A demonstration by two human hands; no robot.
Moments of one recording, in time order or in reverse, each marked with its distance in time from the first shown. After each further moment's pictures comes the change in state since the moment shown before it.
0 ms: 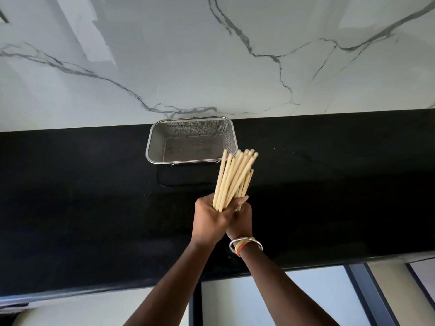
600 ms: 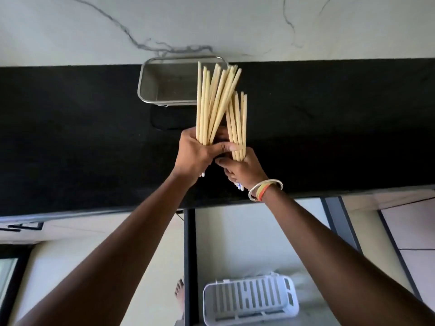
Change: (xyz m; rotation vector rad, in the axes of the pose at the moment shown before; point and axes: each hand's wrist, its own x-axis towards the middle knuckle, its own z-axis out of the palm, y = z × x) left_hand -0.025 0.033 -0.021 -0.036 -0.139 0.009; right_hand -0.045 -0.036 -0.060 0.098 -0.445 0.198
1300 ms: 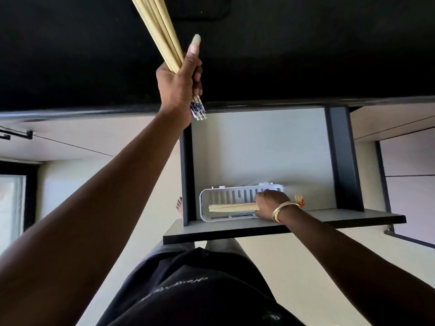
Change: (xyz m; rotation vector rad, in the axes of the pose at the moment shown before) left_hand -0.079 -0.049 0.006 -0.284 0.356 -0.373; right_hand -0.208 0.238 -0.044 -1.511 -0.604 0.422
